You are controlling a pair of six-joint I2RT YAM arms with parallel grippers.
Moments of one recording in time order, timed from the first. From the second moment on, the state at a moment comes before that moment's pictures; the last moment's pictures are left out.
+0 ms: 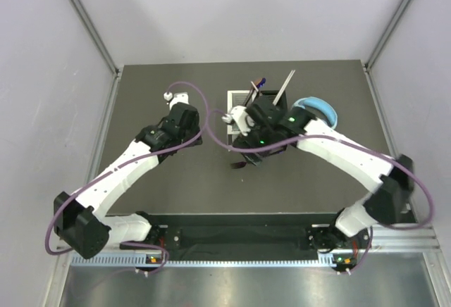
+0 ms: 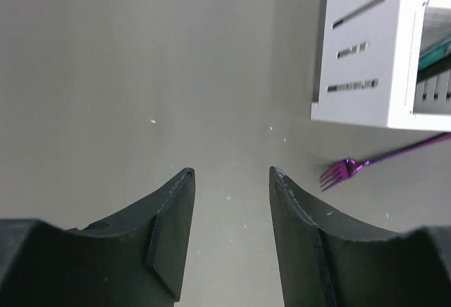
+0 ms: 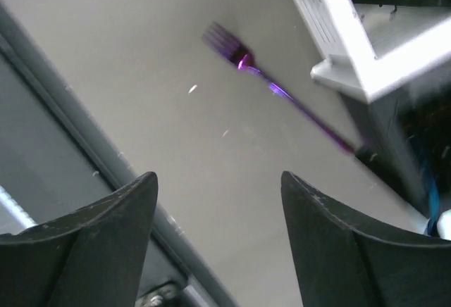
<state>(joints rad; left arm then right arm) -0.58 1.23 1.08 -0.66 -0.35 -0.58 0.86 1.44 1.38 -0.93 -0.09 -0.14</state>
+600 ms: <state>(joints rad) -0.53 1.19 0.94 -0.56 -0.21 -0.56 0.91 1.76 1.57 -0.90 0.22 -0.24</state>
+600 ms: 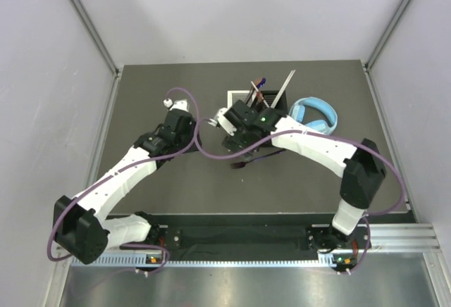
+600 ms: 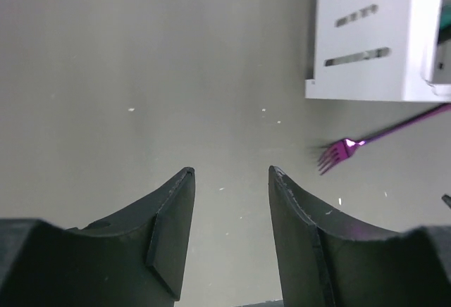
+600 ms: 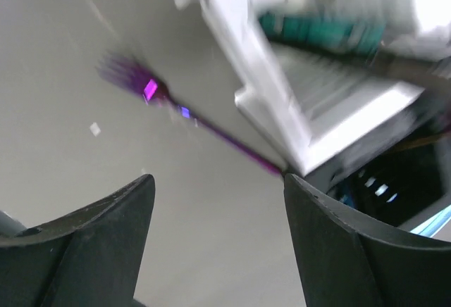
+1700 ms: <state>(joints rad) -0.53 1.13 0.84 -0.54 -0.03 -0.38 0.95 1.57 1.06 -0.61 0.10 -0.50</state>
